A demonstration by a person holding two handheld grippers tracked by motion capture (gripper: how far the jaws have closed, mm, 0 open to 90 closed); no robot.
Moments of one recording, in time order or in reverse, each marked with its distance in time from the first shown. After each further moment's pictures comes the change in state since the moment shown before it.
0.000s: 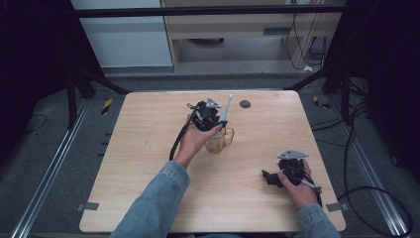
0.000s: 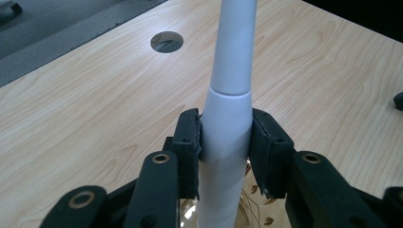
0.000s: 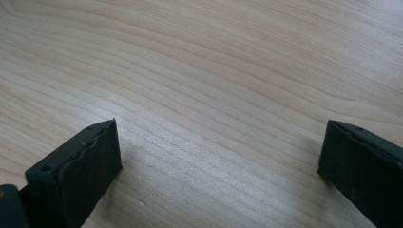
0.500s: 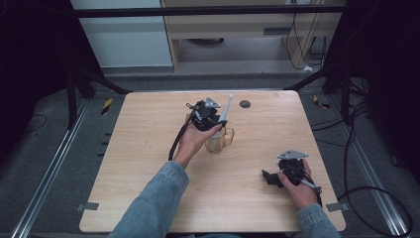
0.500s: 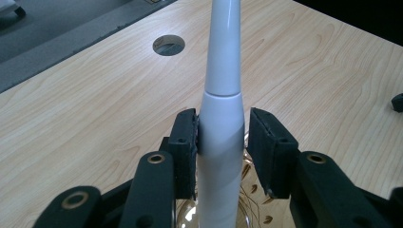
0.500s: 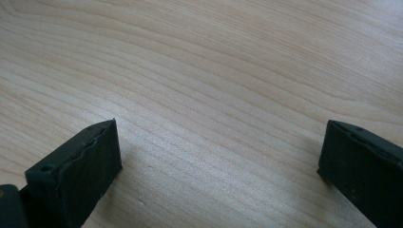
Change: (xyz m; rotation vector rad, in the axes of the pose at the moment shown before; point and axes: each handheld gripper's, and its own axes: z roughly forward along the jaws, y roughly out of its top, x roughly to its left) left arm 0.000 0.000 -0.004 -0.002 0.003 0.003; right arm 0.000 0.000 0.000 0.000 0.000 0.001
